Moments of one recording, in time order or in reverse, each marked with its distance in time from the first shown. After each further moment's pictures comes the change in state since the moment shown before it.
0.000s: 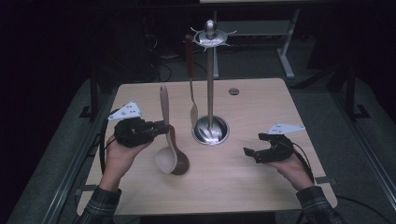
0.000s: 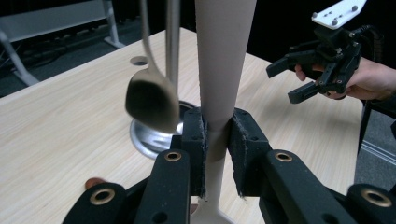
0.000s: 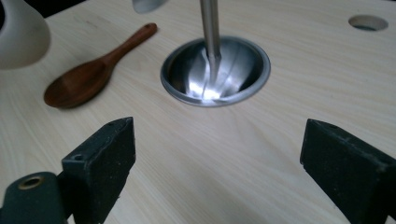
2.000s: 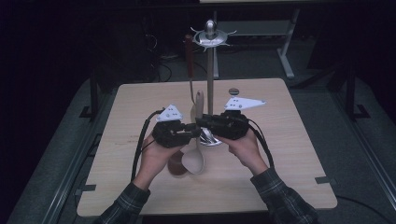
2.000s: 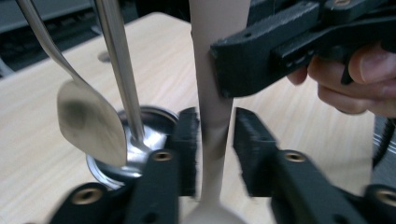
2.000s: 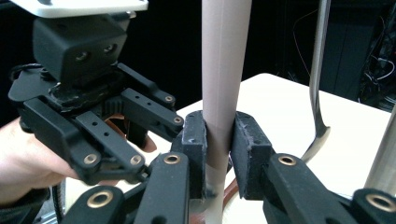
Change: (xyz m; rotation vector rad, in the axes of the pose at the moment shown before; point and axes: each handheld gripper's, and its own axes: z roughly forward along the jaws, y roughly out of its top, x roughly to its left) left arm -0.031 0.005 0.079 0.090 -0.004 0.024; right arm 0.091 0.116 0.043 -0.258 0.281 -0.058
